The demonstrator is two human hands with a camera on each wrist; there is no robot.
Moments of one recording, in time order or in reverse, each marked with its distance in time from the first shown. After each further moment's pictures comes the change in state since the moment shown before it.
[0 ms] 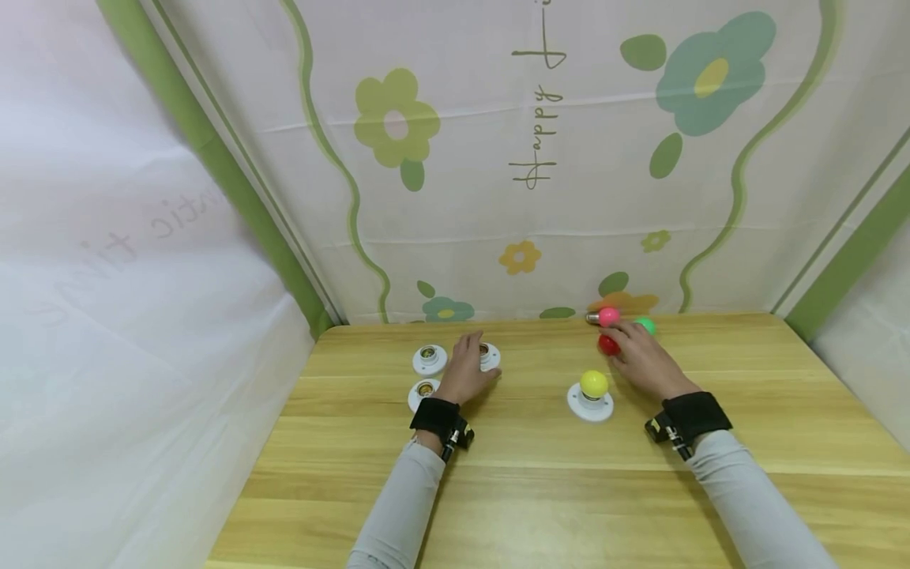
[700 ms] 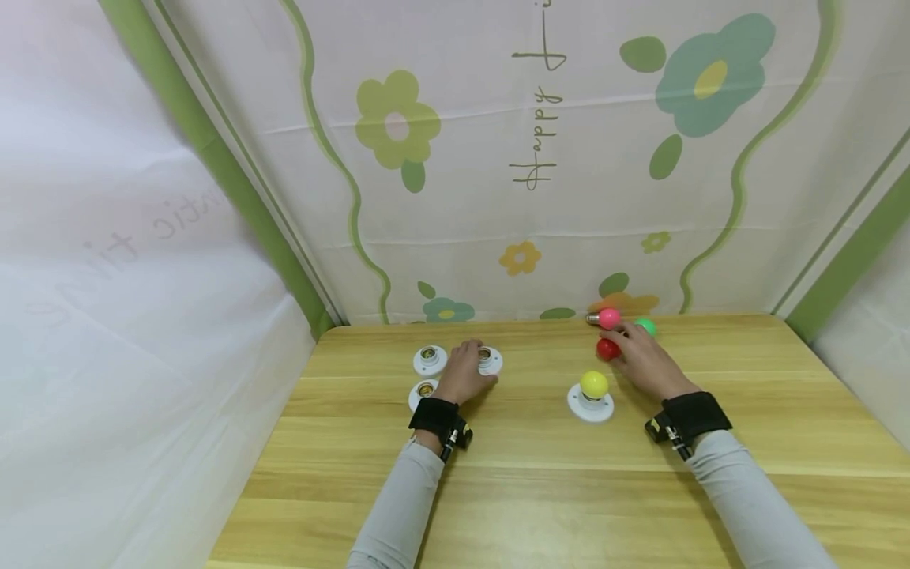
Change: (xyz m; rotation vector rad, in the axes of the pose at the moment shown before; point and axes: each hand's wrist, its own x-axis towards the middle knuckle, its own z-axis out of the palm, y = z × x) left_hand 0.002 -0.003 0.001 0.100 -0.011 -0.042; right_hand 0.000 0.000 0.000 0.028 -0.012 0.016
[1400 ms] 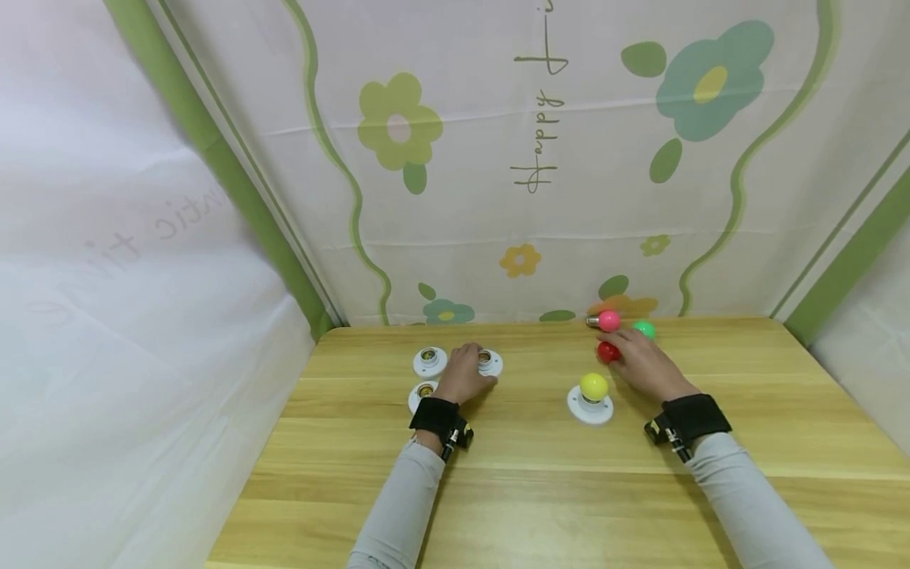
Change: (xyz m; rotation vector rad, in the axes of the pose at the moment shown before) left_hand -0.001 0.005 -0.005 0.030 -0.023 -0.028; right_hand 0.002 -0.003 -0.001 -0.011 0.010 -0.027
